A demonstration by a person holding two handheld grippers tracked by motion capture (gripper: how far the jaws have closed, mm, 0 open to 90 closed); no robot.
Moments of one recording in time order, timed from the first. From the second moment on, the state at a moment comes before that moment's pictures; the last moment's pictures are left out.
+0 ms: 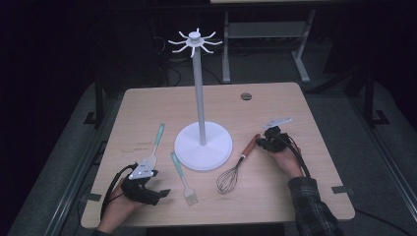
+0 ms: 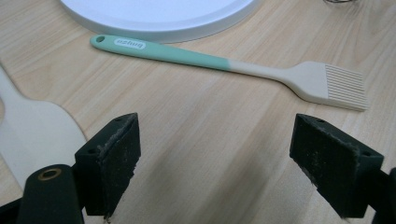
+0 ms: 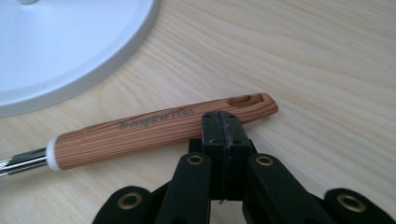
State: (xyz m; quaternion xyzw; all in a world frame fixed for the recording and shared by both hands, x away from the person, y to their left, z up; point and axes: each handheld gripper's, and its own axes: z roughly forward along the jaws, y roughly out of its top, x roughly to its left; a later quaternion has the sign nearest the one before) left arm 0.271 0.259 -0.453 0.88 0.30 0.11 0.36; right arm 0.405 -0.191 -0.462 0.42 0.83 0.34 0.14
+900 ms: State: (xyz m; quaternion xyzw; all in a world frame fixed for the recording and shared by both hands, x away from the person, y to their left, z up) left arm 0.270 0.256 -0.454 0.88 0.29 0.11 0.36; right arm 0.410 -0.146 -0.456 0.37 0.85 0.35 0.11
